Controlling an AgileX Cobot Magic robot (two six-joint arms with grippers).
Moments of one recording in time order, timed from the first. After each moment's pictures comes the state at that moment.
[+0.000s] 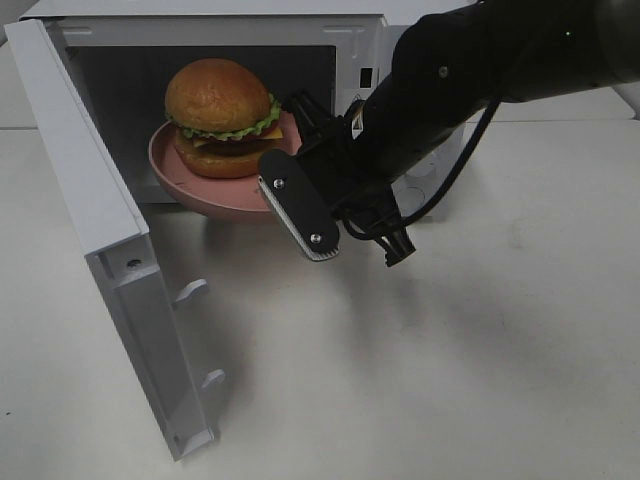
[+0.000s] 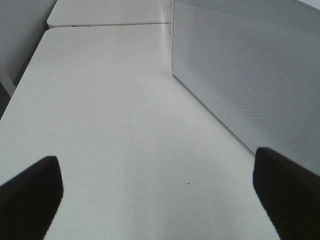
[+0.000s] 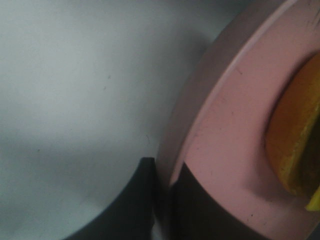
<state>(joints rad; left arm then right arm) 0.06 -0.01 -0.50 -0.10 1.04 0.10 0.66 1.84 -1.19 0.00 0.34 -1.60</state>
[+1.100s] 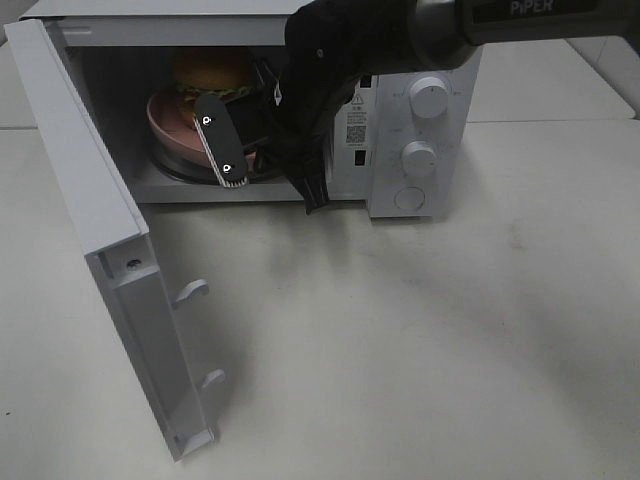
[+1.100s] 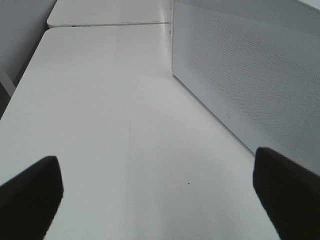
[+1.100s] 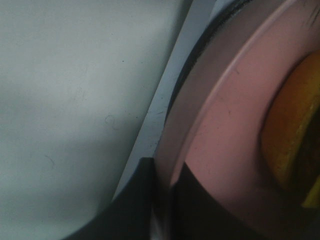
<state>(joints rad) 0.06 -0.01 -0.50 -0.10 1.04 0.10 0.67 2.19 -1.73 -0.19 0.51 -1.24</state>
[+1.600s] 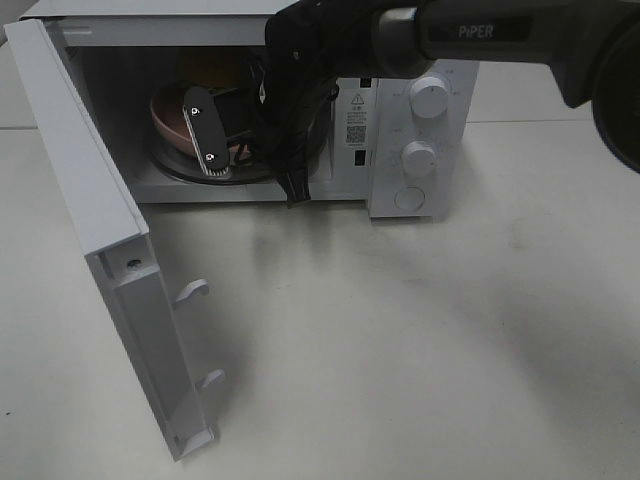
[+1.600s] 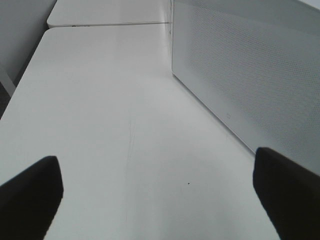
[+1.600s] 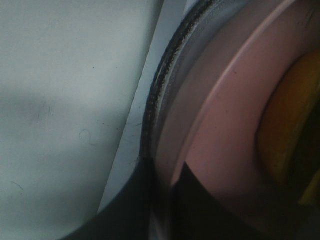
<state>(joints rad) 0.06 -0.01 -0.50 -0.10 1.04 0.10 0.67 2.30 -1.89 -0.19 0.56 -1.18</state>
